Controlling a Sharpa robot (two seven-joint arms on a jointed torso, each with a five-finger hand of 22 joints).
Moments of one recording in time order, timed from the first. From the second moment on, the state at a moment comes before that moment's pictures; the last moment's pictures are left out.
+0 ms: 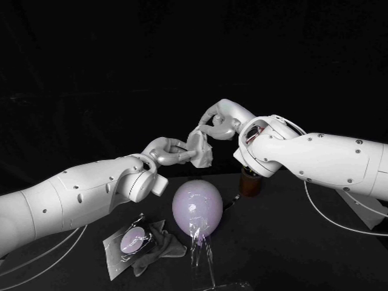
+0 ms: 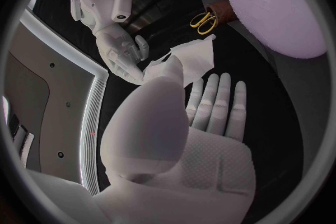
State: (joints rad) left arm 1.31 -0.54 -0.13 1.20 -0.32 -0.32 0.13; left_hand 1.55 -0.10 0.01 0.29 0.05 0.59 0.17 0.54 0.29 0.92 0.21 0.10 0.07 0.86 0.18 0.12 0.24 0.11 0.62 0.29 0.16 0.06; right arm 1.51 -0.62 -0.15 1.44 -1.08 -0.54 -0.20; right_hand 1.27 -0.05 0.68 0.03 0.05 1.01 0.10 0.36 0.44 1.46 0.02 1.33 1.31 1.47 -0.04 1.56 1.31 0.11 1.25 0.07 1.06 1.27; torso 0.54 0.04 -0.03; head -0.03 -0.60
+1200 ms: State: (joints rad) left arm 1.31 -0.57 -0.12 1.20 -0.28 -0.34 0.20; left_hand 1.73 0.01 0.17 0.29 0.04 0.93 0.14 0.56 0.25 1.20 0.10 0.17 0.08 1.04 0.09 0.22 0.29 0.12 0.76 0.29 0.18 0.07; right arm 1.50 -0.64 -0.15 1.40 -1.07 -0.53 -0.20; right_hand 1.26 -0.05 0.68 0.03 0.06 1.02 0.10 0.36 0.44 1.46 0.01 1.33 1.31 1.47 -0.04 1.56 1.31 0.11 1.25 0.07 1.06 1.27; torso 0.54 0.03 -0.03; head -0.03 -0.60
